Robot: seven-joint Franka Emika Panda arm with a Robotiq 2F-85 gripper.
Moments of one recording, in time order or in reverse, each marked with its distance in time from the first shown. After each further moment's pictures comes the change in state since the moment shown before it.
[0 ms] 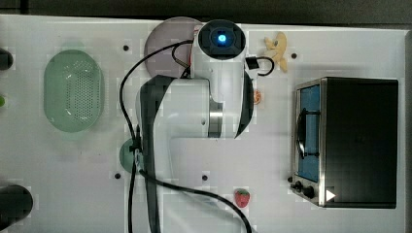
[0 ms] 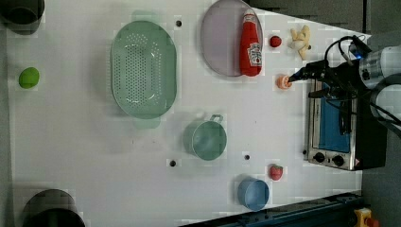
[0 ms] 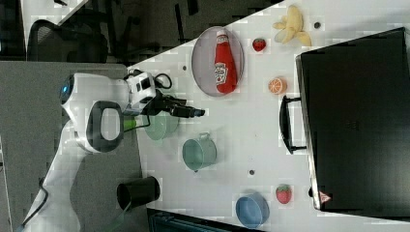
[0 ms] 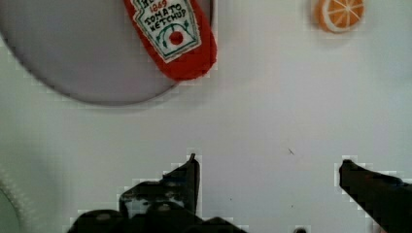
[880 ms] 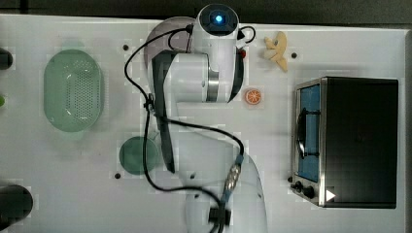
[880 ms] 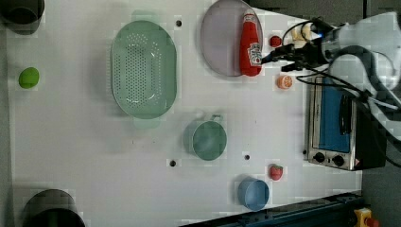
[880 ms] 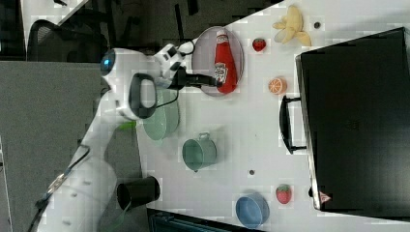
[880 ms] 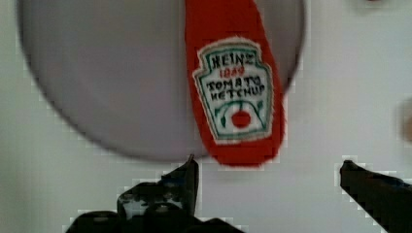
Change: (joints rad) arm 0.013 0.348 0.003 0.229 -0.002 0.141 -0.286
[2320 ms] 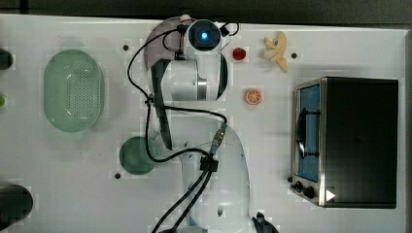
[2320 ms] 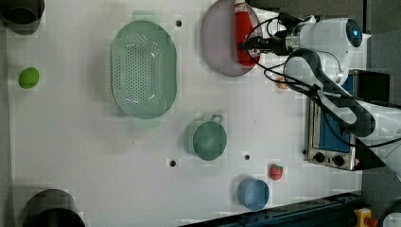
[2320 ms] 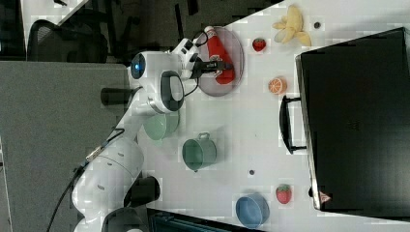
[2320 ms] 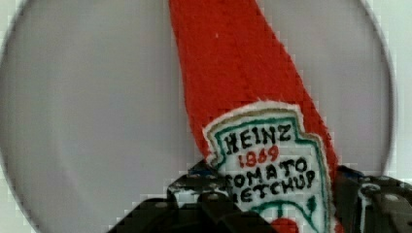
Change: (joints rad) arm 0.039 0.215 -0.005 0.085 -0.038 0.314 -0.059
